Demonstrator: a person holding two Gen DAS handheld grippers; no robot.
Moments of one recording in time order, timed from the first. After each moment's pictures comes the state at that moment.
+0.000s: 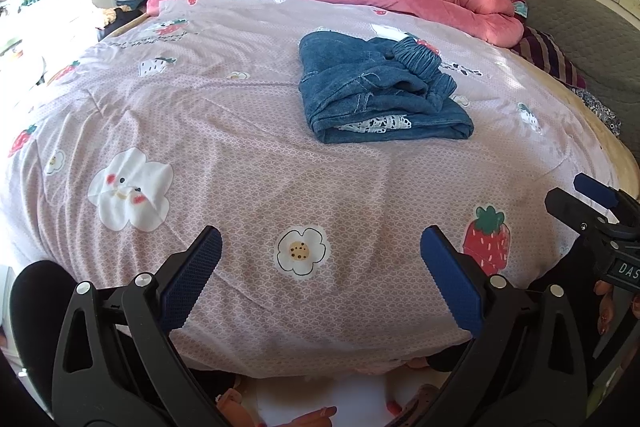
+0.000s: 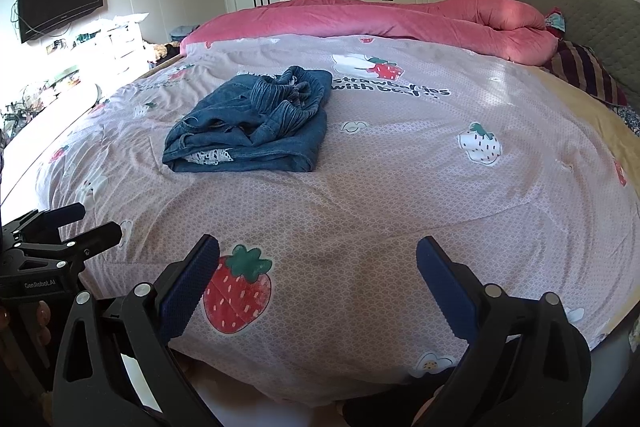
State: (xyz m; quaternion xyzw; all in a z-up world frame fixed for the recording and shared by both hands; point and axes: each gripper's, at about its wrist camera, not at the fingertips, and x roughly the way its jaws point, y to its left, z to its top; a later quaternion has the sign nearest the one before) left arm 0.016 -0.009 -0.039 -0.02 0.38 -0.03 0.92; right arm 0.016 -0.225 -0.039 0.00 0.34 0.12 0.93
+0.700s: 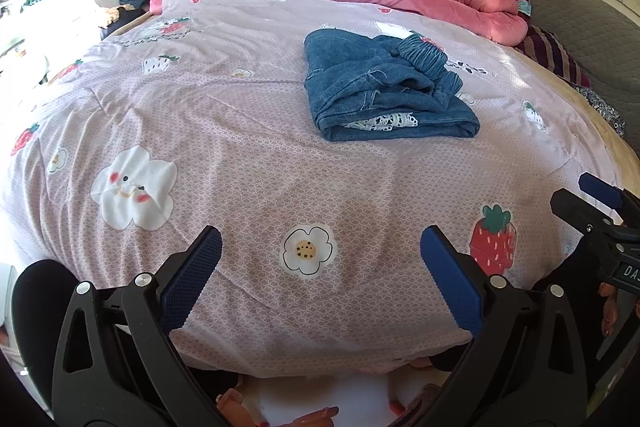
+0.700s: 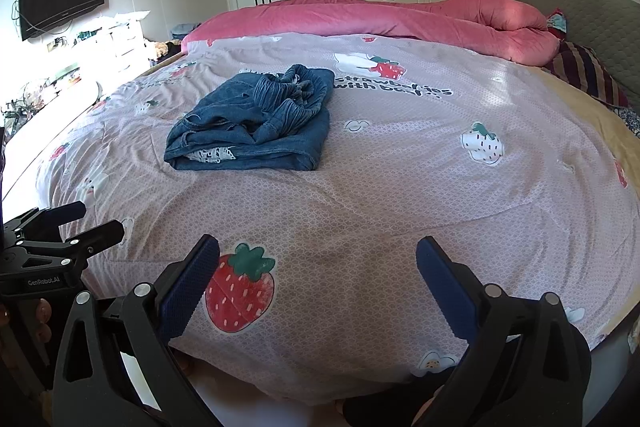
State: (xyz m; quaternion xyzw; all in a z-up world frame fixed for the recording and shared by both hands) left arm 0.016 -0.007 -0.040 -0.02 0.38 -0.03 0.92; right arm 0.017 -0.223 -0.041 0.00 0.35 0.12 0.93
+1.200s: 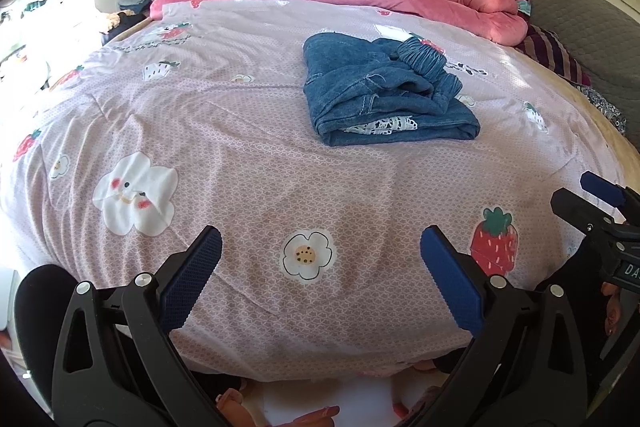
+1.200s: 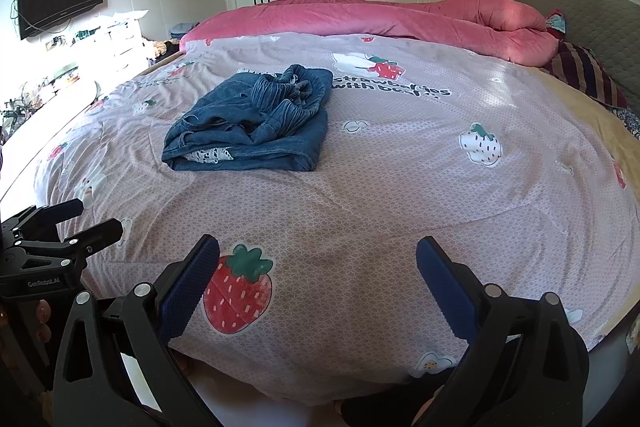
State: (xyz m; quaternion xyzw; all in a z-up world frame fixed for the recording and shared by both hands) left arm 0.017 -0.010 -0.038 -0.01 0.38 -0.02 0.93; right arm 0.019 -0.224 -0.040 0.00 0.35 0.12 0.93
